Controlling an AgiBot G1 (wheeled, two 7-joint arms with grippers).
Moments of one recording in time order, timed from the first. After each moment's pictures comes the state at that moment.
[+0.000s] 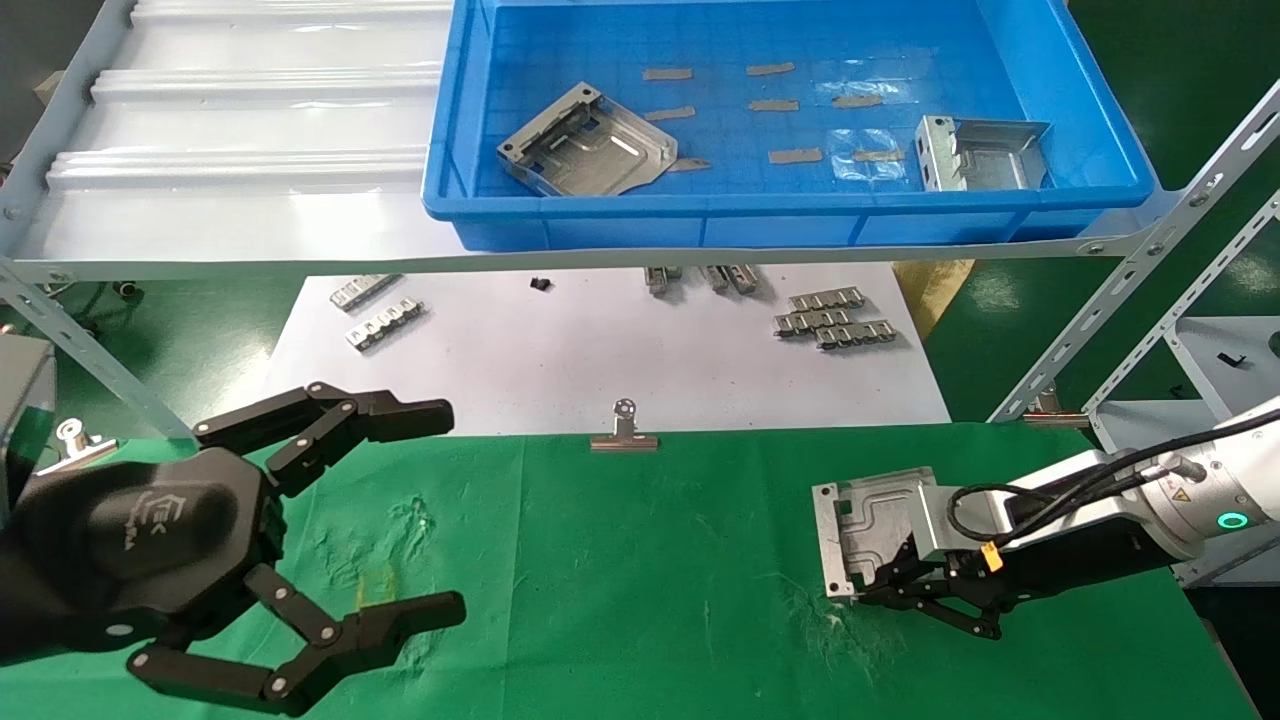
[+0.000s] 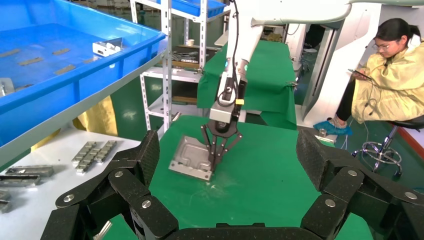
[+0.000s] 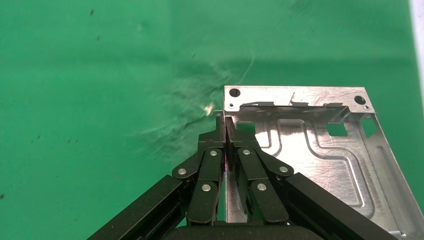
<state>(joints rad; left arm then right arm) -1.05 0.54 0.38 -1.18 0.61 1.38 -0.11 1.80 -1.03 -1.42 0.10 -1.08 -1.51 -0.56</state>
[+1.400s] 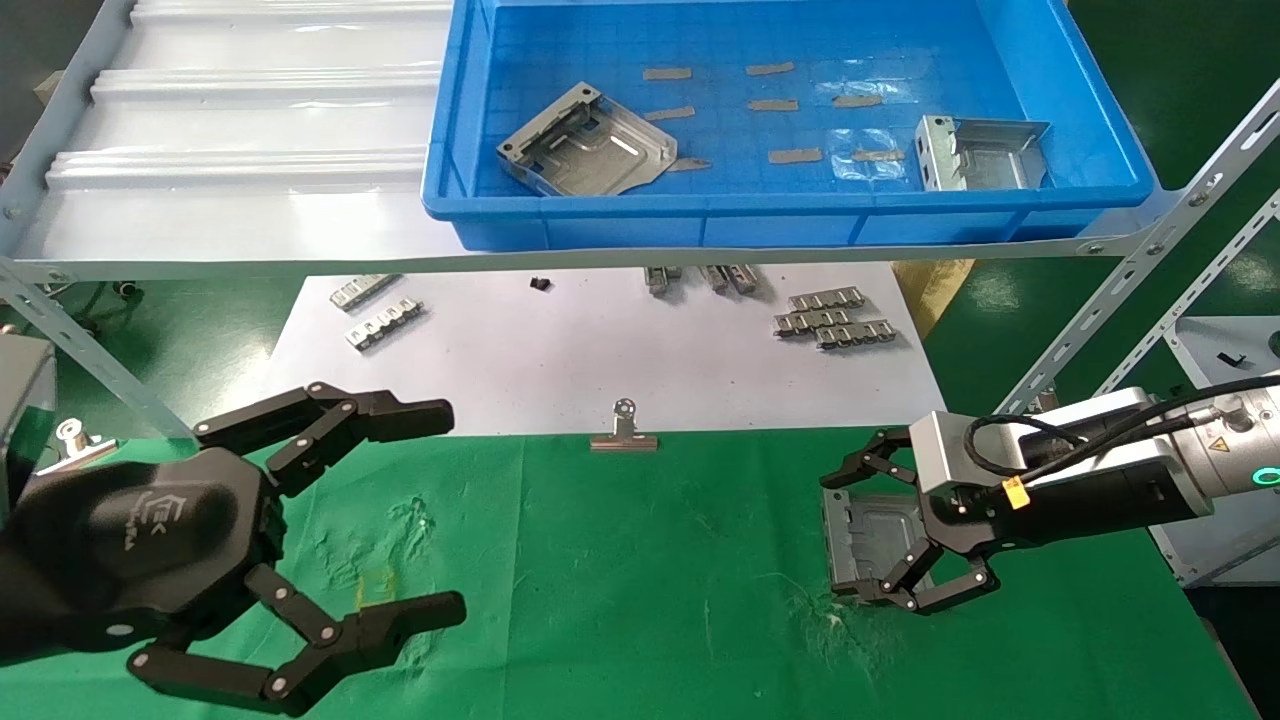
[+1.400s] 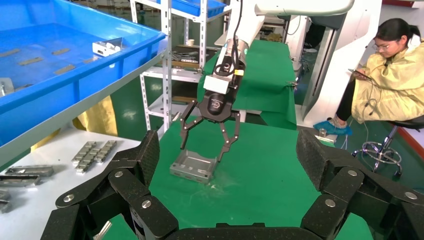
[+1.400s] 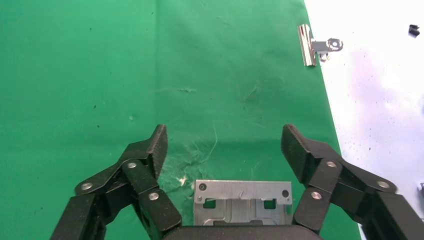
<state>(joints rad) -1.05 0.54 0.38 -1.18 0.61 1.37 -0.11 1.84 -0.96 -1.34 0.19 -0.94 -1.60 -0.52</state>
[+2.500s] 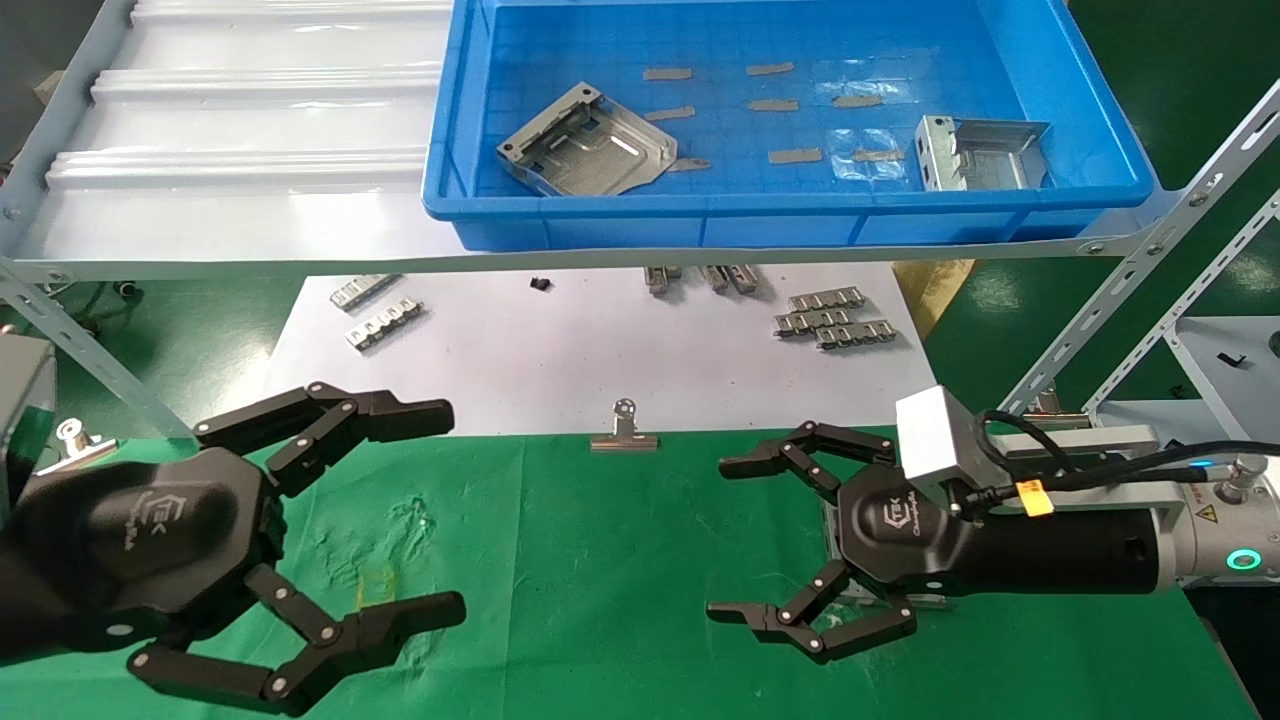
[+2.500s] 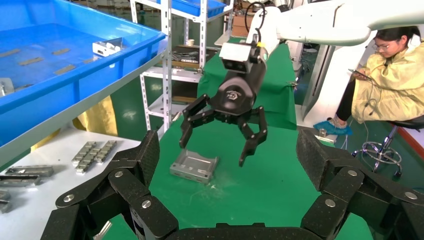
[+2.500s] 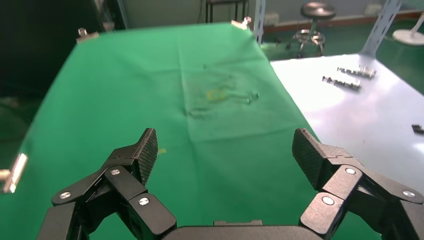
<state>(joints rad) -1.05 0.54 0.38 -1.18 0.61 1.37 -0.11 1.47 -0.79 -0.83 0.72 -0.84 -1.55 -0.18</state>
